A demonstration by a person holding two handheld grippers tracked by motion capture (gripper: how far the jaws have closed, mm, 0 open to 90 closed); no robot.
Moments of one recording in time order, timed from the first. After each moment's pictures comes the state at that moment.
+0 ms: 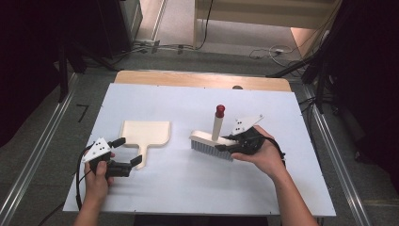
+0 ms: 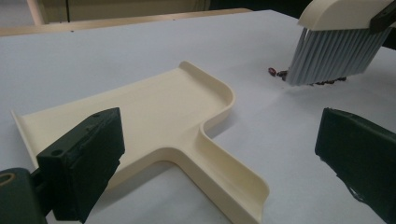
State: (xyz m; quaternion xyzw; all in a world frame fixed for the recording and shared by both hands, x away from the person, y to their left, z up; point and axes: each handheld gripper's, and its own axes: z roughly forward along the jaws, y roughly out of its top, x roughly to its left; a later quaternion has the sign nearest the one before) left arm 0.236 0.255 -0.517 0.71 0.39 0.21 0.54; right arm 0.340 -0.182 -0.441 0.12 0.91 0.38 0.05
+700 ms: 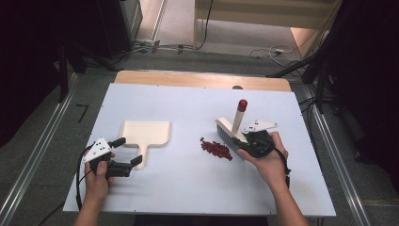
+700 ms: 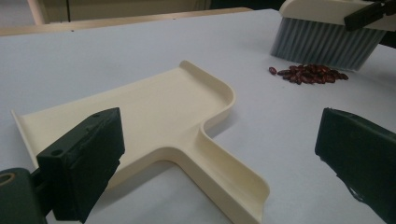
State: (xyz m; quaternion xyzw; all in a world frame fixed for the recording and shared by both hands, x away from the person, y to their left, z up) left arm 0.236 0.255 -0.517 0.71 0.39 0.21 0.54; right arm 0.323 -0.208 -0.452 0.36 0.85 0.34 0.18
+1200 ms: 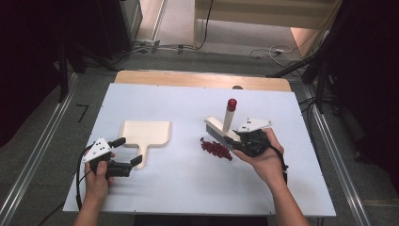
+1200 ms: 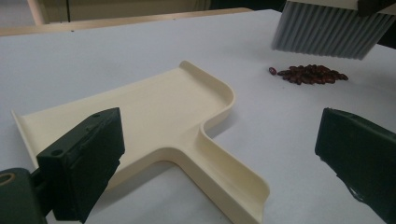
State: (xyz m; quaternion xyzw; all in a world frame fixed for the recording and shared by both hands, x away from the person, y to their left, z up) left arm 0.236 0.255 -0.517 0.71 0.39 0.21 0.54; right arm 0.318 -0.188 -0.431 0.28 0.87 0.36 0.18
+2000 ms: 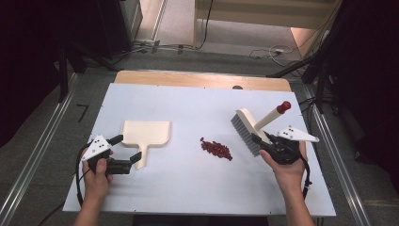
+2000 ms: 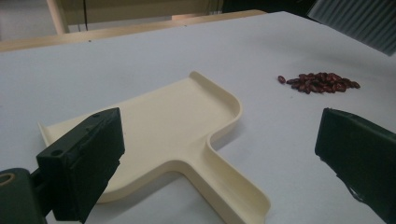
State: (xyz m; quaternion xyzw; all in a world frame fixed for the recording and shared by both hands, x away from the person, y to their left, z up) left arm 0.233 0.251 -0.498 0.71 0.40 0.23 0.53; right arm 0.297 -0.272 -0.440 0.40 0.76 0.48 0.20
